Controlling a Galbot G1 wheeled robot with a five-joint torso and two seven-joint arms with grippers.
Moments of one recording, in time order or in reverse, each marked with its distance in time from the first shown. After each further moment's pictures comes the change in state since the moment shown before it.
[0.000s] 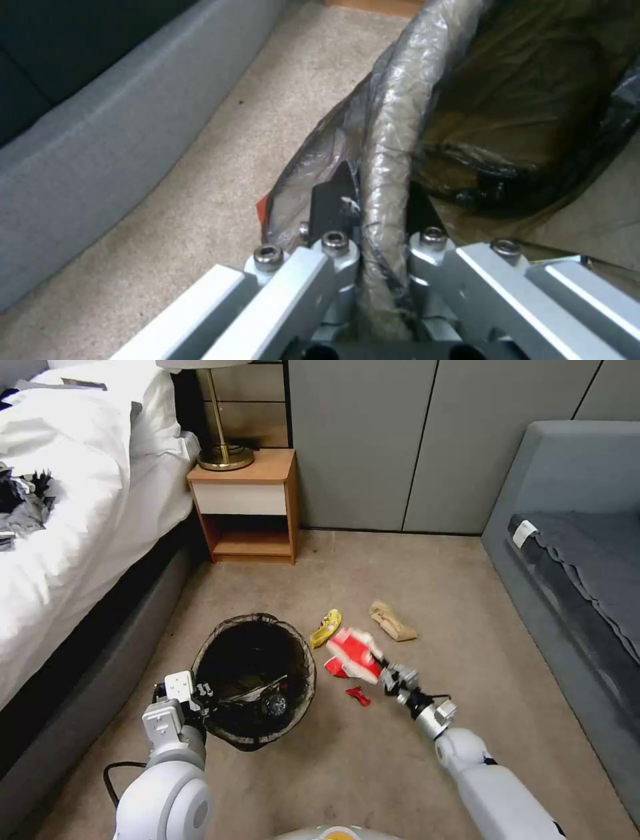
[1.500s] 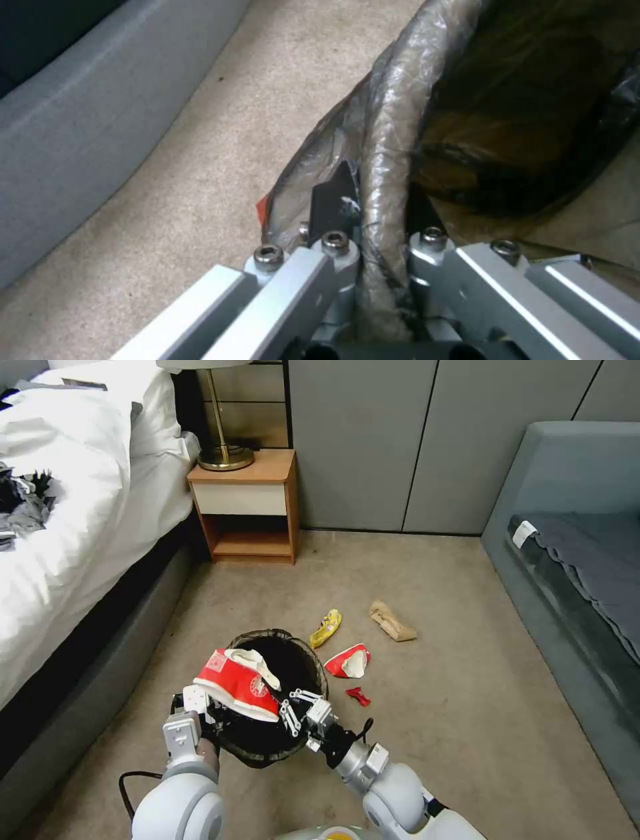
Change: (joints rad) left arm 0.039 0.006 0.058 0.024 0.053 -0.012 0.016; right arm -0.158 0.014 -0.412 0.462 -0.241 -0.113 0.220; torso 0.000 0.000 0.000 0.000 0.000
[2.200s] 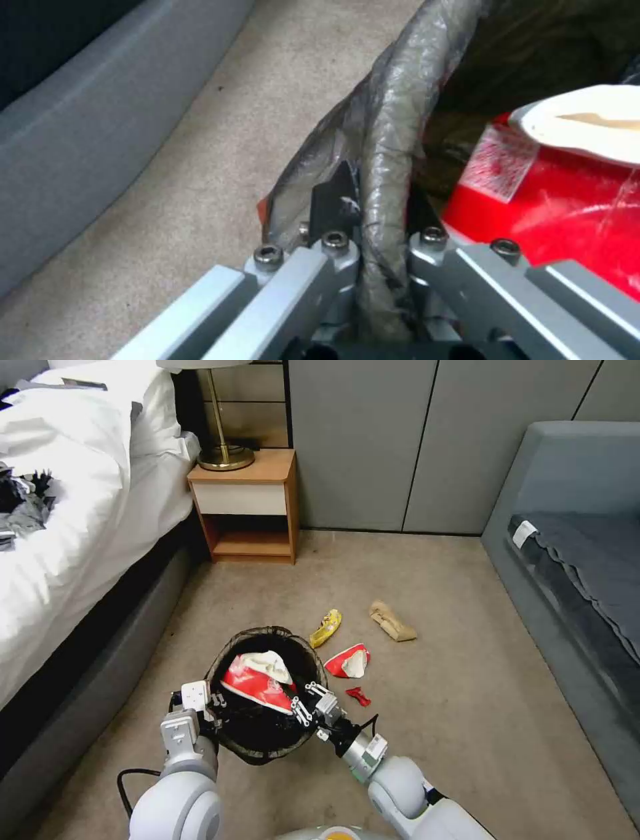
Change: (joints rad) left arm -0.010 0.006 -0.005 -0.007 -0.010 0.001 0.000; right arm -0.003 -0.003 0.027 -0.073 -0.033 0.001 0.025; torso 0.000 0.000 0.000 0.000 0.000
